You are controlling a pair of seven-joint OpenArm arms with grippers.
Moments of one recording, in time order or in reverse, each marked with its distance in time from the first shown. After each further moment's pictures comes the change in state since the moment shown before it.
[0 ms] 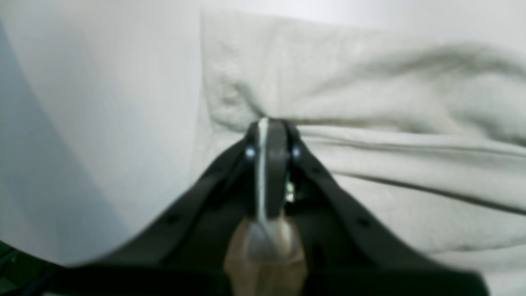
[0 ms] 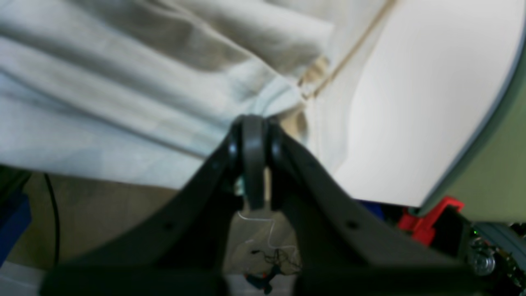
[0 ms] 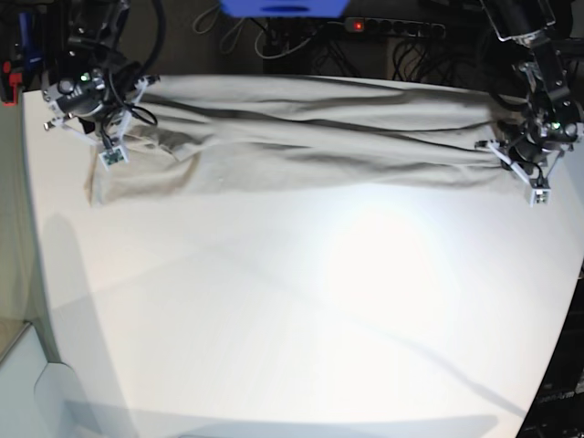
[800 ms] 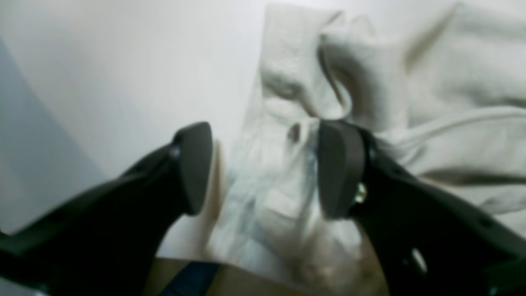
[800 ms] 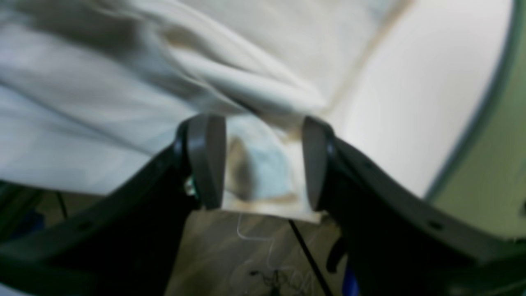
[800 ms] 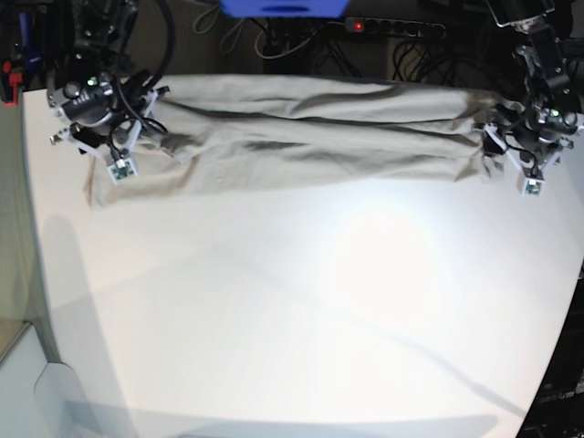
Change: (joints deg) left arm 3.7 0.3 0.0 6.5 1.3 -5.8 2.1; right arm 1.8 -2.1 -2.5 3.3 -0.2 0.0 -0.2
